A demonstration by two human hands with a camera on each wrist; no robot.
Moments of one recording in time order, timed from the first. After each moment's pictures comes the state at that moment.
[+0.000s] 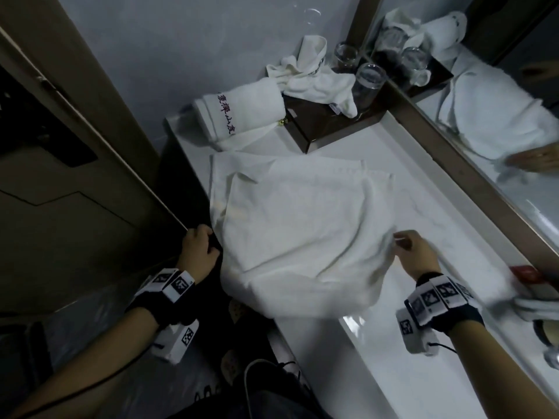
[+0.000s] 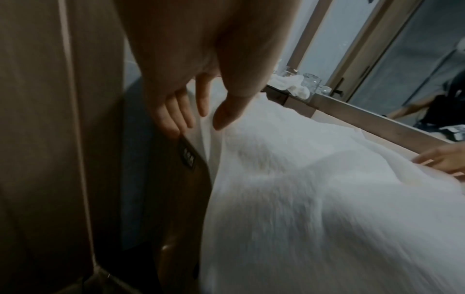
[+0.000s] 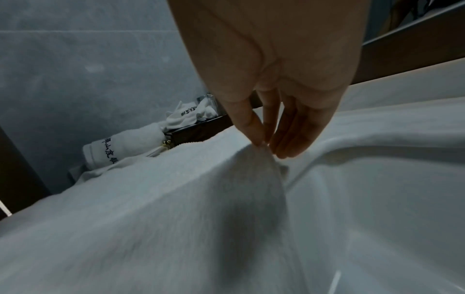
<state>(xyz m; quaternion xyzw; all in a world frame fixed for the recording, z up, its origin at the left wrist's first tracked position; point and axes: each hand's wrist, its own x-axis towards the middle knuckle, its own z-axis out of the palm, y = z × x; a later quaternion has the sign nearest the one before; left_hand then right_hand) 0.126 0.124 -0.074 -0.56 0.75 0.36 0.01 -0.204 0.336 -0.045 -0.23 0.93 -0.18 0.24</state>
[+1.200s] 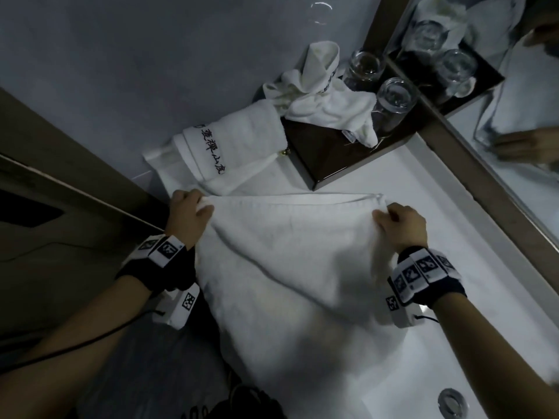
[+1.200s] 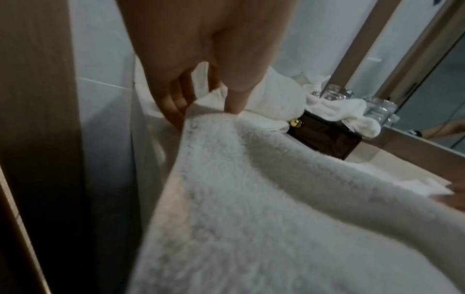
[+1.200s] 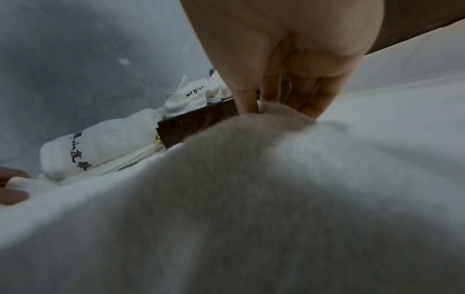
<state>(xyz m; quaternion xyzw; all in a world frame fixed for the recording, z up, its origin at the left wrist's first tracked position) 0.036 -0.032 -0.070 -0.54 0.79 0.29 -0.06 -0.278 0.174 -0.072 -0.24 0.92 -0.19 0.24</state>
